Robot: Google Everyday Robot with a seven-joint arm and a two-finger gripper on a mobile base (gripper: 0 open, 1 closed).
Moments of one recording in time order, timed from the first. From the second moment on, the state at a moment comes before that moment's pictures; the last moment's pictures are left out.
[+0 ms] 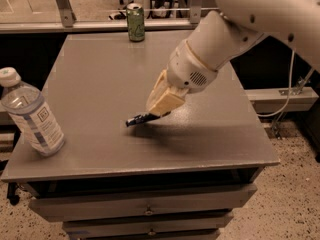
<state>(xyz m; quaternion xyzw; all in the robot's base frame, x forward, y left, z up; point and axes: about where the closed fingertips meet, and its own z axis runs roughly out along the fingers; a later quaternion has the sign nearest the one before) 0.473 -0.004 0.895 -0.69 0.66 0.22 0.22</state>
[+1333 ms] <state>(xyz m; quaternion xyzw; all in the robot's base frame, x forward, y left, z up) 0.413 0.138 0.905 -0.76 0.53 0.29 0.24</state>
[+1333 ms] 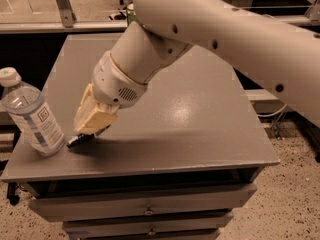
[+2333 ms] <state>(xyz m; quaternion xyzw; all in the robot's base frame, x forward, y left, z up) 0.420 0.160 0.894 -0.77 0.53 0.28 0.24</state>
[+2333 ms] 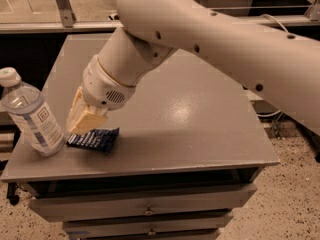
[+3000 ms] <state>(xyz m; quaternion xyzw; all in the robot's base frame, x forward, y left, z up) 0.454 0.126 0.889 -0.76 0.55 0.25 0.25</state>
